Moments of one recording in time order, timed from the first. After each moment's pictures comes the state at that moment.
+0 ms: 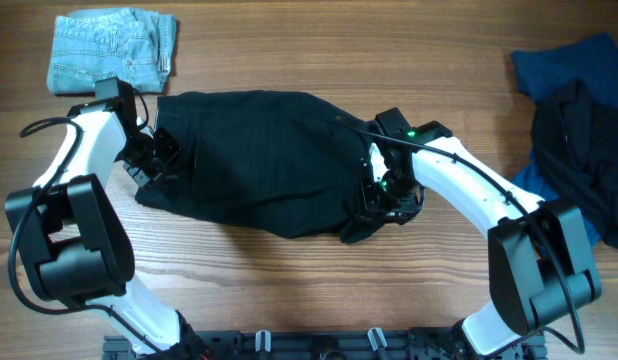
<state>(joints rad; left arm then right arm) 0.21 1.90 1.26 -0.93 0.25 -0.53 0.40 1.76 1.10 -1.00 -0.32 0.30</state>
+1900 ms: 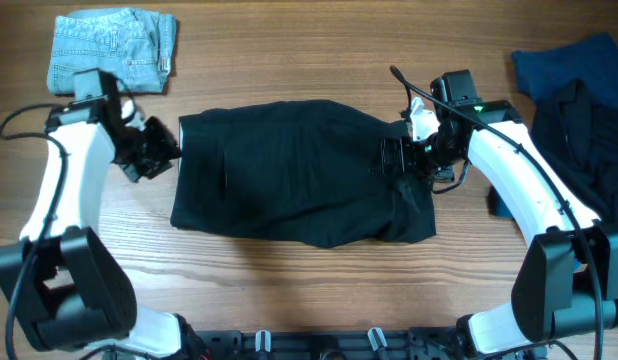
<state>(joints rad) 0.19 1.70 1.26 -0.97 0.33 -0.45 0.15 1.68 1.19 -0.94 -0.41 0.12</state>
